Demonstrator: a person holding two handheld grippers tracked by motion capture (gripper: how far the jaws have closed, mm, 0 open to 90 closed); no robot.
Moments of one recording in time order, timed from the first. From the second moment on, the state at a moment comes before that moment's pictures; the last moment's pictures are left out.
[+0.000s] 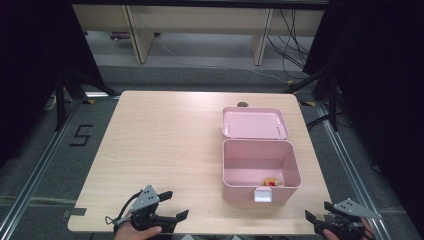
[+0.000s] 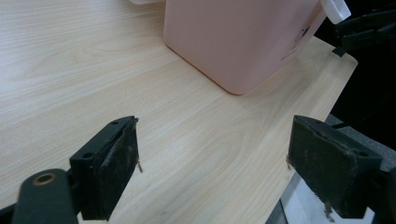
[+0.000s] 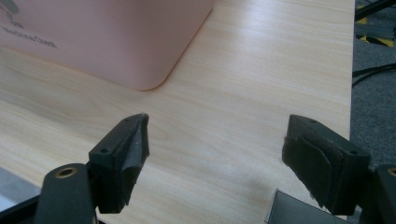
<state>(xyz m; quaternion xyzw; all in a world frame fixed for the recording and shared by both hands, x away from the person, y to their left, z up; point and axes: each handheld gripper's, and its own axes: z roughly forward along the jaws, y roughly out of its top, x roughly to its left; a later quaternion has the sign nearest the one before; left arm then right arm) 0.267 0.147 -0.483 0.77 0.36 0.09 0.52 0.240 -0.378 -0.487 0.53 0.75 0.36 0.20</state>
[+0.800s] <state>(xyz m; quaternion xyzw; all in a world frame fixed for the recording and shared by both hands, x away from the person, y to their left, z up) 0.278 0.115 -0.449 0.76 0.32 0.11 0.55 0.243 -0.380 -0.487 0.51 0.76 0.35 0.20</state>
